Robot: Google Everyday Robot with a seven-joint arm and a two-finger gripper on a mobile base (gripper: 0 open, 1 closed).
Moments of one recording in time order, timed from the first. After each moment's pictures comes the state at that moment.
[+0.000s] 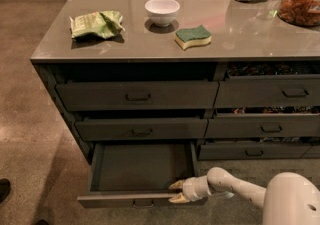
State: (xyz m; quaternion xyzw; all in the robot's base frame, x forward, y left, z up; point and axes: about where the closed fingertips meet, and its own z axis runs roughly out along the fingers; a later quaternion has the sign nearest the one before) arm 0.508 -0.077 0.185 -0.65 0.64 0.24 0.33
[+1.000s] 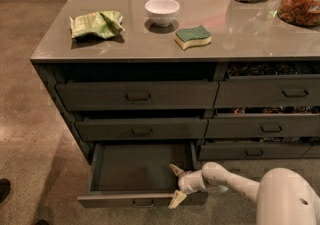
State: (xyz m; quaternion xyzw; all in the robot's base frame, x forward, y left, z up) arm 0.542 -0.059 0.191 -0.64 0.64 0.22 0.35
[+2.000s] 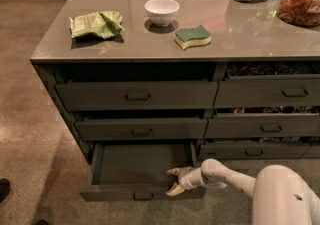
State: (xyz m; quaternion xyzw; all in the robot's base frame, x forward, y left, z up) arm 0.567 -0.061 0.189 -0.63 0.66 0.21 0.35
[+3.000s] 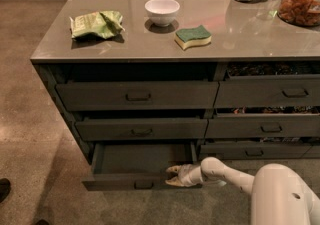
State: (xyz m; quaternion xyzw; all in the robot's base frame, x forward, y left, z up) arm 0.581 -0.066 0.192 -0.63 0.67 0.20 0.35
